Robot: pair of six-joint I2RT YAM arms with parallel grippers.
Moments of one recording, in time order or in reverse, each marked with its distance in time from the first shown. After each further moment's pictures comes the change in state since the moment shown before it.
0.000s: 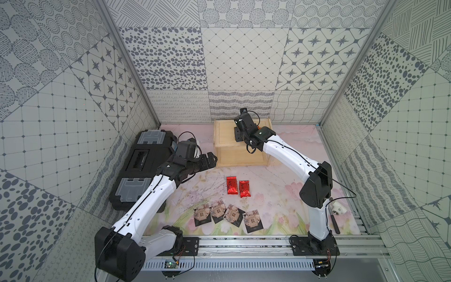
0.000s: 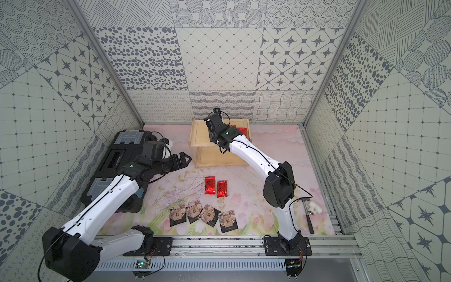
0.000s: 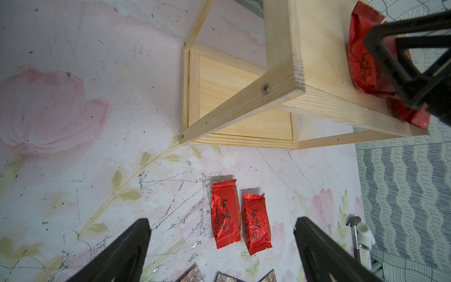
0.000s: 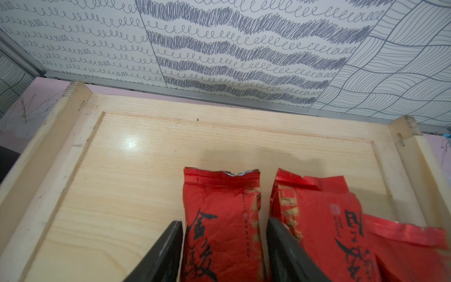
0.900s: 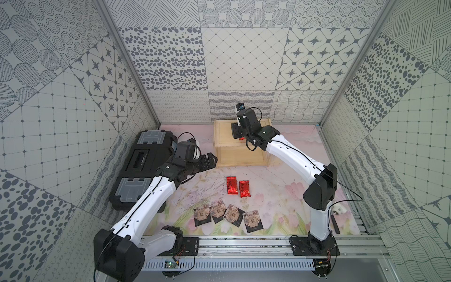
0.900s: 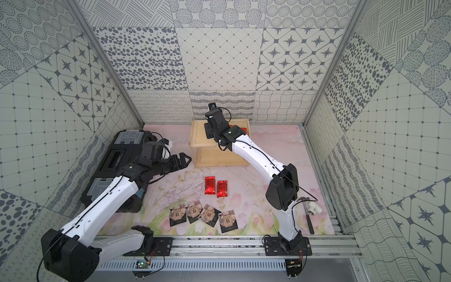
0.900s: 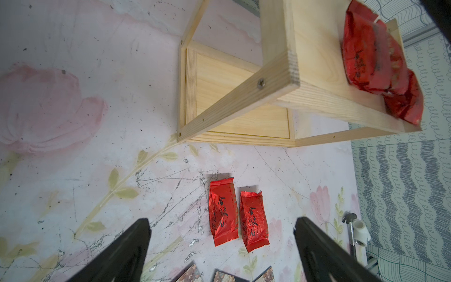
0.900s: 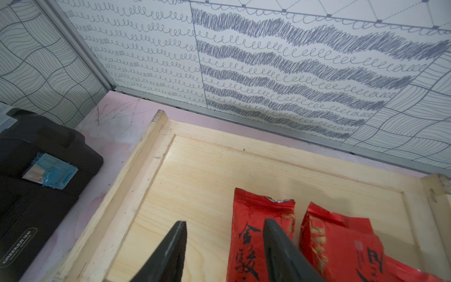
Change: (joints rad) left arm 0.000 -0.013 -0.010 0.007 0.016 -0.003; right arm 0.002 -0.053 -0.015 0.123 -0.172 -0.117
